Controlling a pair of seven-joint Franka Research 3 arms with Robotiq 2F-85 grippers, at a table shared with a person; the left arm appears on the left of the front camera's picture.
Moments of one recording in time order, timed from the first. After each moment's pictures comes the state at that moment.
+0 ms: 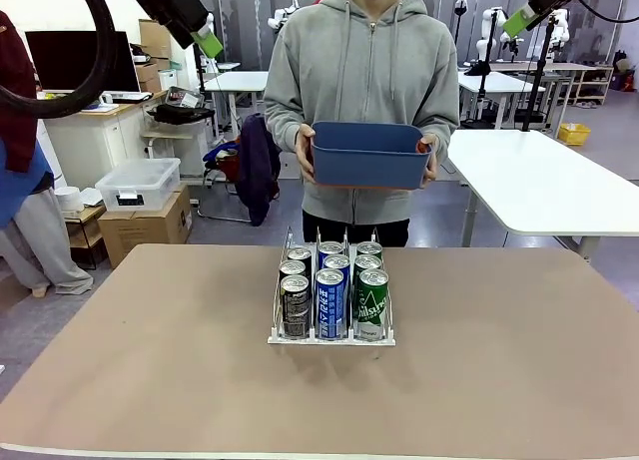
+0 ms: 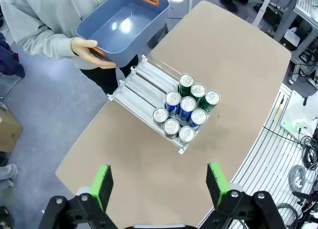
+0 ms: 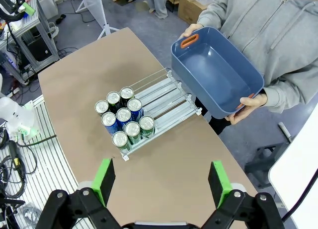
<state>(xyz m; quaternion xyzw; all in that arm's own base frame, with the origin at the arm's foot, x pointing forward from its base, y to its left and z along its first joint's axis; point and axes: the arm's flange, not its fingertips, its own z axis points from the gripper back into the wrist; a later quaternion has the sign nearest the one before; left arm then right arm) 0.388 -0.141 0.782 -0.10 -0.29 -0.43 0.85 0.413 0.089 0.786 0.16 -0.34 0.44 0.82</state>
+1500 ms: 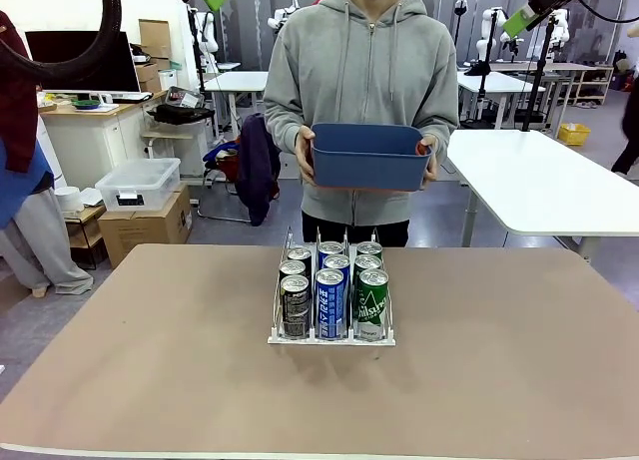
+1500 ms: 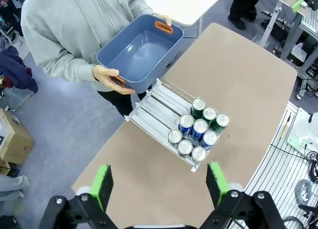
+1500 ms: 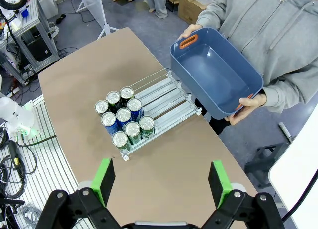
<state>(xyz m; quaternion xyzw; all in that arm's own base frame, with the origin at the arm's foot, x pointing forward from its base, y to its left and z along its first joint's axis) 0.404 -0.139 0.828 -0.09 -0.34 -0.42 0.83 0.413 0.089 0.786 0.16 -0.34 0.44 0.82</state>
